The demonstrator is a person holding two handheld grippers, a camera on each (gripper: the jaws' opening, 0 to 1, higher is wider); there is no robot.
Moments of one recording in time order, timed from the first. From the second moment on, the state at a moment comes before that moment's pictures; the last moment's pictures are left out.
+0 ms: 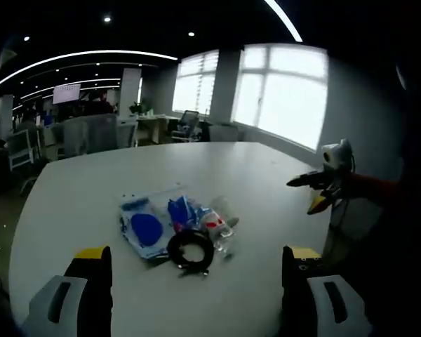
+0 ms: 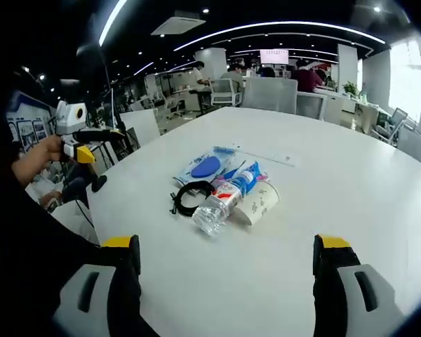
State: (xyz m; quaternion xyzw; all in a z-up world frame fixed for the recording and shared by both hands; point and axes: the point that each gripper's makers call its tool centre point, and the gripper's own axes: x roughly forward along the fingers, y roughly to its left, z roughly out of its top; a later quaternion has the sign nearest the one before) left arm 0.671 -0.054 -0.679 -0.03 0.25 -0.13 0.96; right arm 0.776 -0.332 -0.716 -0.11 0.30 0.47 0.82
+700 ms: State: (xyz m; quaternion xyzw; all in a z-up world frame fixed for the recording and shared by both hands) left arm 0.670 -0.053 -0.678 -0.03 0.24 -0.13 0.96; right arm 0.776 -0.332 -0.714 -0.11 0.29 0.47 0.83
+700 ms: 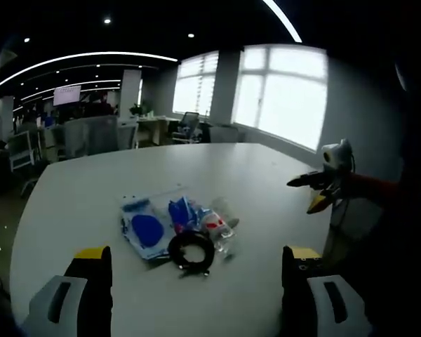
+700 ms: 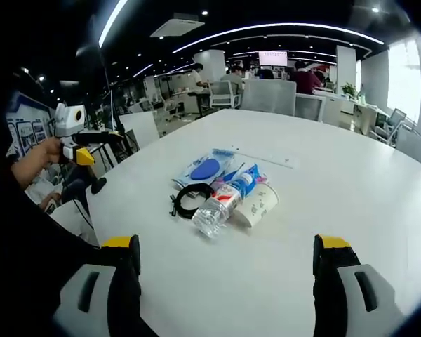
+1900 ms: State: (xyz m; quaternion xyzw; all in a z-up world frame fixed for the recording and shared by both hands) left arm 0.668 -0.048 -0.680 -0.02 0.24 -0.12 0.96; right arm 0.775 -0.334 -0.708 -0.10 0.28 0.46 0.84
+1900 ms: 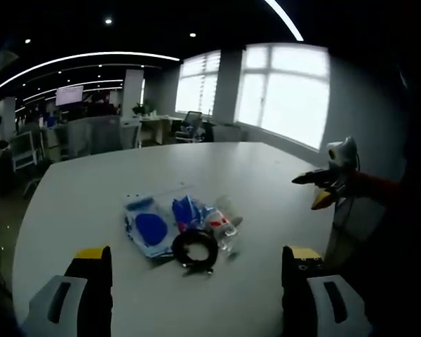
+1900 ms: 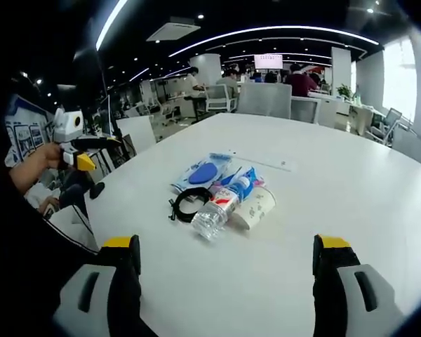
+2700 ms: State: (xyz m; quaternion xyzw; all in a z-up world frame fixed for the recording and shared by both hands) left arm 0.673 -0.046 -0.677 -0.02 0.24 -0.12 0.96; right arm 0.774 -0.337 -0.707 -0.10 0.29 0.45 0.84
